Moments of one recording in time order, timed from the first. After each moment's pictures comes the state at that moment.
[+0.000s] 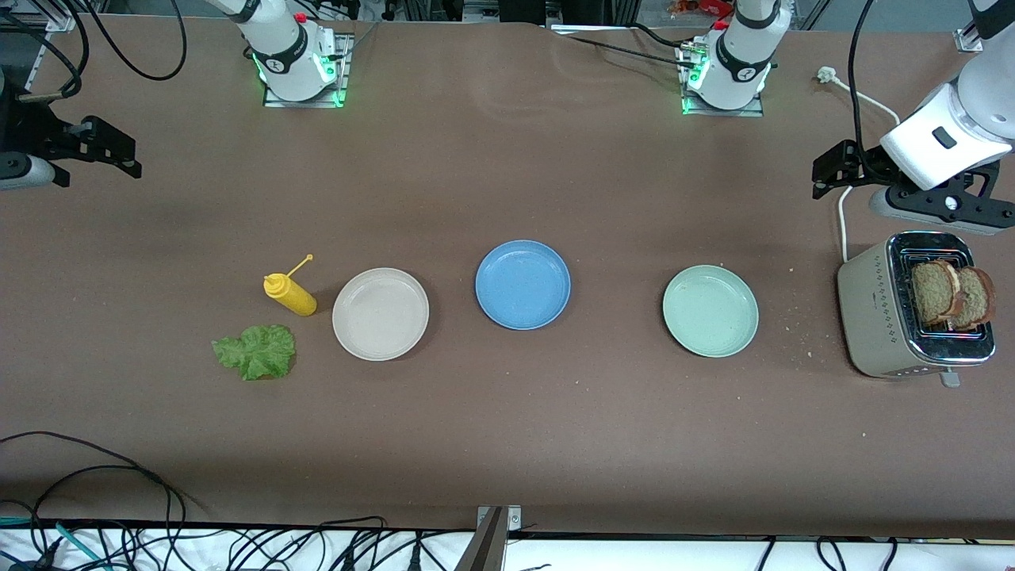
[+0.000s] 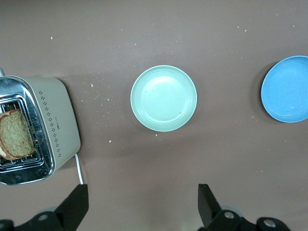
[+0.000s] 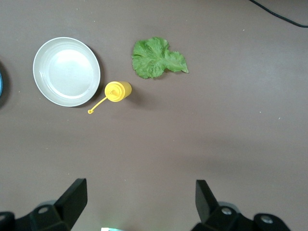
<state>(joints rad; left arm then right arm) -0.04 0.08 -0.09 -1.49 0.02 1.48 0.07 0.30 -0.04 -0.29 -1.64 -0.02 1.56 -0.15</state>
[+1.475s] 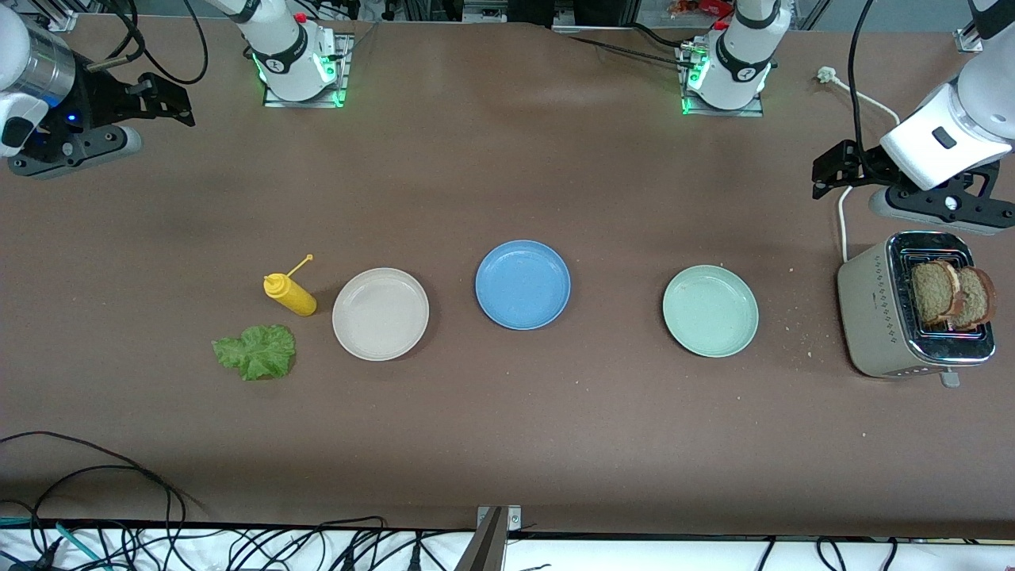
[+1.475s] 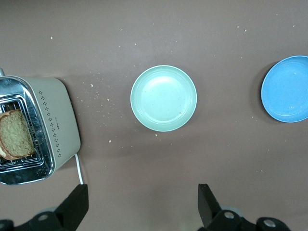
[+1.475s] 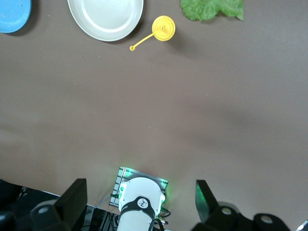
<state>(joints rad) -0.04 0.08 -0.09 -1.49 0.02 1.48 0.07 0.31 -0.02 -0.20 -1.58 0.02 1.27 -0.19</state>
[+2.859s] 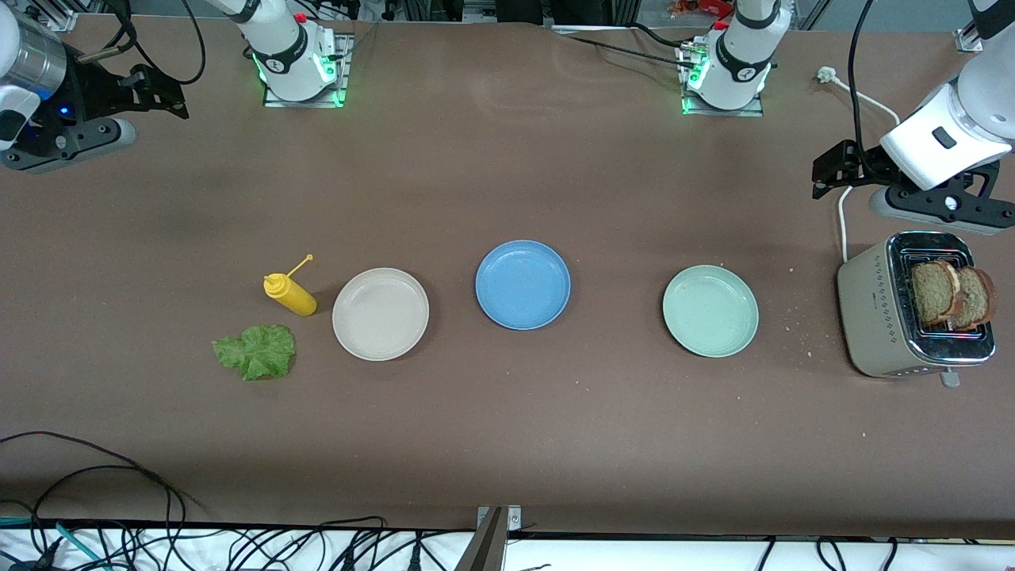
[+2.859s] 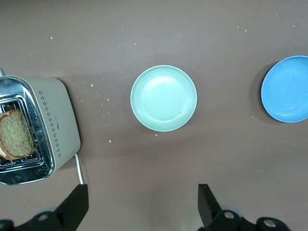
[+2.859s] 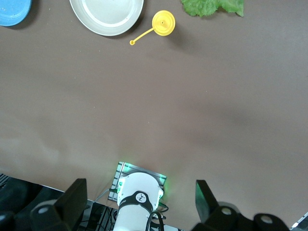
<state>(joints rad) -0.04 0.08 -0.09 -1.49 0.02 1.48 0.07 0.31 -0.03 -0.20 -1.56 0.02 1.24 -0.21</state>
